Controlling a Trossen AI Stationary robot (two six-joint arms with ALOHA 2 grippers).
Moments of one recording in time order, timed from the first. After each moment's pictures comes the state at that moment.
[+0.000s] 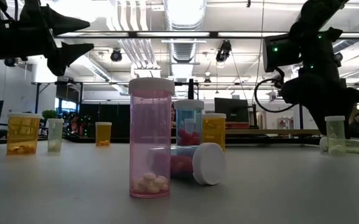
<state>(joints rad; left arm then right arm) 0.17 0.27 0.01 0.53 -0.18 -0.28 -0.24 1.36 0.72 -0.95 -0.19 0.82</state>
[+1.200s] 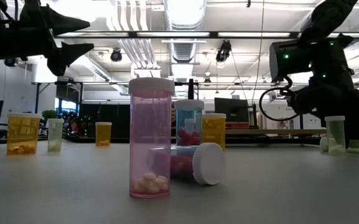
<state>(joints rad) 0.17 0.27 0.01 0.53 -0.18 -0.28 -0.17 1.37 0.63 -0.87 -0.19 0.88</state>
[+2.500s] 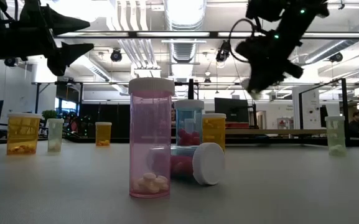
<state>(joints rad) 0.17 0.27 0.01 0.53 -0.18 -0.28 -0.18 1.28 0.88 -0.54 0.44 0.71</state>
